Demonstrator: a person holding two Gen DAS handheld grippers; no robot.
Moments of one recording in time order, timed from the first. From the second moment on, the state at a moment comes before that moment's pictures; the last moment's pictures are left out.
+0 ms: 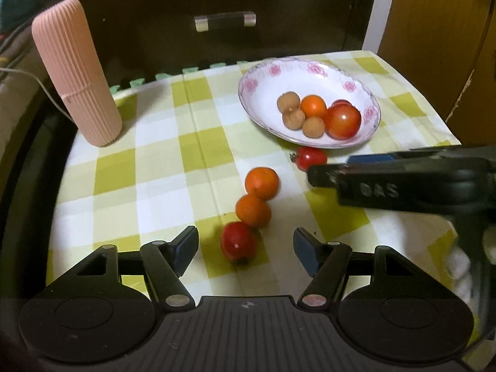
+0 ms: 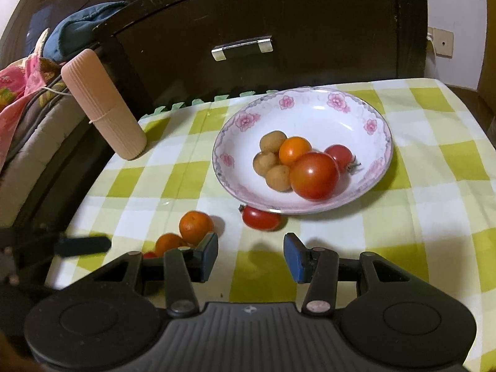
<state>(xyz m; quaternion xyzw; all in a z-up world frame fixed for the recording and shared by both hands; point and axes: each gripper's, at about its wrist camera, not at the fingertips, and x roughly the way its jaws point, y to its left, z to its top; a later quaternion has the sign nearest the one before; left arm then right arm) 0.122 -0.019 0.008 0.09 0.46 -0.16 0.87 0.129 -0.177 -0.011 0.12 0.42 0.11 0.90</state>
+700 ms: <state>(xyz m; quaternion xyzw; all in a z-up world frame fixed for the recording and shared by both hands) 0.123 -0.022 -0.002 0.08 0.48 -0.17 0.86 0.152 -0.157 -0.036 0.11 0.40 0.06 0.91</state>
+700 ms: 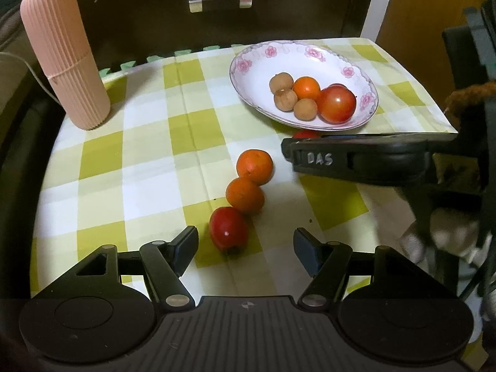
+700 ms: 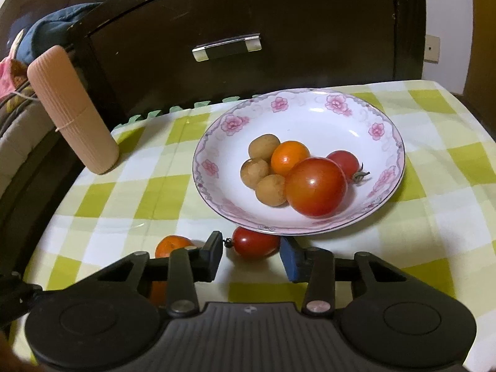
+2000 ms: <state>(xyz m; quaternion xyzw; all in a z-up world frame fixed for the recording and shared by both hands) 0.124 -0.019 -0.001 0.06 0.49 -0.18 0.85 0.160 -0.151 -0.032 0.16 0.43 0.02 0.89</state>
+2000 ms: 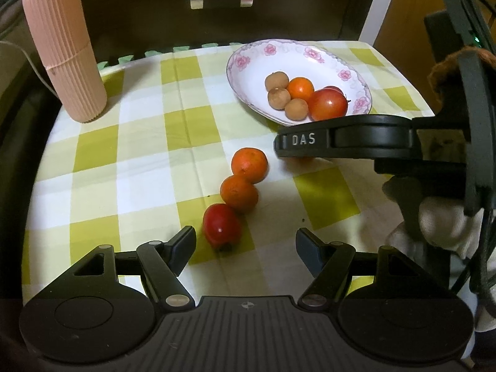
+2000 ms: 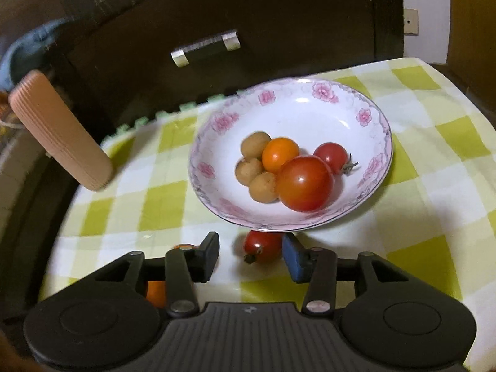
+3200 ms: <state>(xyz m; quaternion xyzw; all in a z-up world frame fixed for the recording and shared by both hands) 0.134 -0.014 -0.018 0.06 0.47 -0.15 0.87 0.097 -0.195 -0.031 0.12 0.48 0.11 0.86</state>
